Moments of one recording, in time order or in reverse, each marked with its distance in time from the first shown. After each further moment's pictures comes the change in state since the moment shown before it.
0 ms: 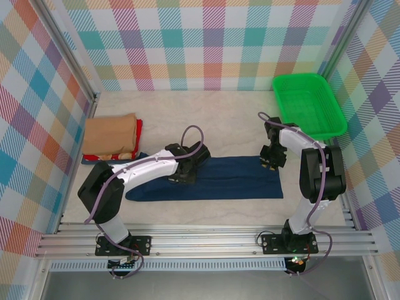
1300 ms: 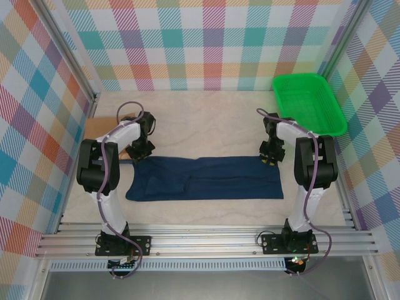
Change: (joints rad) left arm 0.683 0.262 0.165 -0.009 0.018 -0.236; right arm -0.031 0.164 0.135 -0.014 0.035 -0.010
